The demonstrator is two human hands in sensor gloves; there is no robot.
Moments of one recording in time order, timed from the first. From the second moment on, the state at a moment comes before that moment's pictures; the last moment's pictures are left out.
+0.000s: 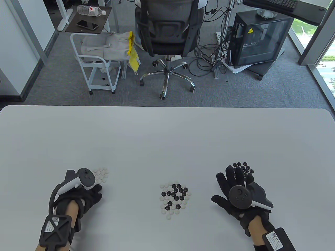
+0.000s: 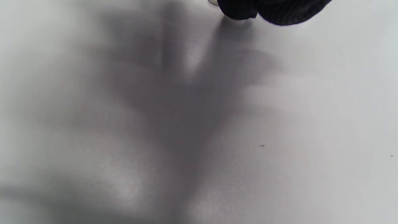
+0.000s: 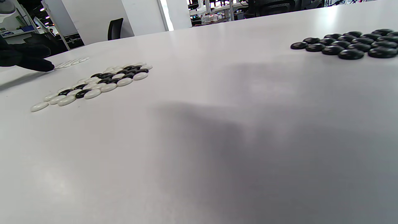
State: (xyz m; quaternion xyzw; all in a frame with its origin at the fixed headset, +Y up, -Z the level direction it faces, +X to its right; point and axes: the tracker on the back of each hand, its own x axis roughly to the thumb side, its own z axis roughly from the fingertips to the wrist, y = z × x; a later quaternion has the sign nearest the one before) left_hand -0.329 -0.774 -0.318 -0.40 0.03 0.06 0.91; right_hand 0.223 -0.750 -0.280 0.25 0.12 0.96 0.10
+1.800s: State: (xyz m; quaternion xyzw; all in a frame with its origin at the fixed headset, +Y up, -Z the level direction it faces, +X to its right) left_hand -0.205 -0.754 -0.363 -0.43 -0.06 -0.03 0.90; right_hand 0.229 -0.748 -0.280 0.24 0.13 0.96 0.11
